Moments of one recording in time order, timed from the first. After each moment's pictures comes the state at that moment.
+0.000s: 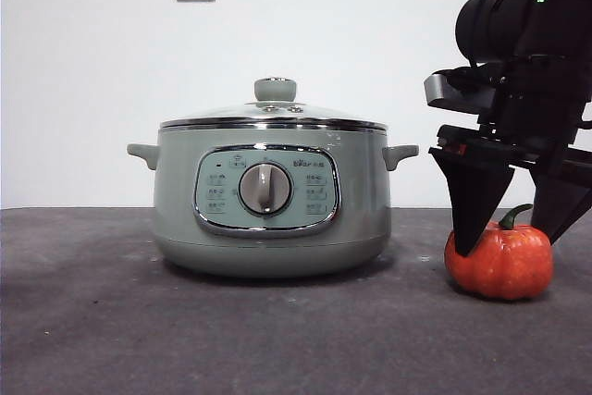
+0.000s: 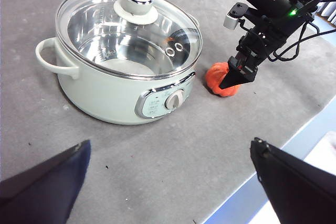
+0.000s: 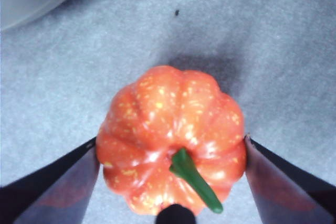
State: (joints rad) left arm -0.03 0.57 0.92 -0.95 0.65 0.13; right arm 0.34 1.65 1.07 -0.72 -0.10 -0.10
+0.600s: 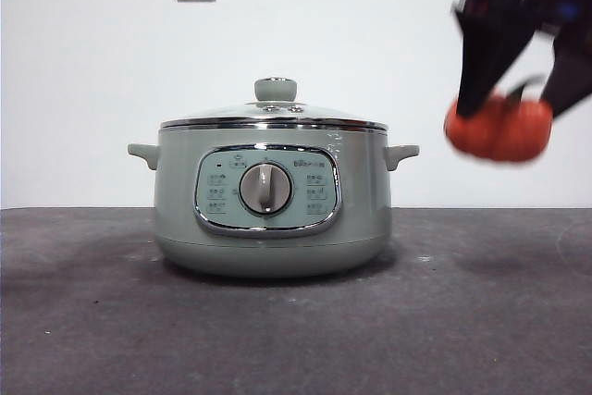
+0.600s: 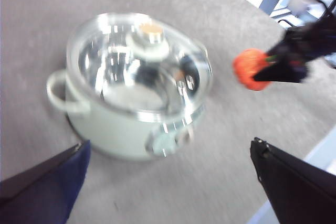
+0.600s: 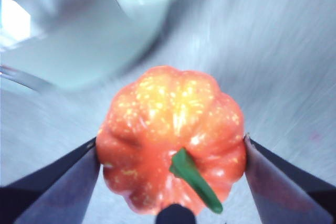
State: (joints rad) left arm -0.06 0.77 1.02 -0.79 0.63 0.08; right arm 0.34 1.28 1.07 -0.74 -0.10 -0.06
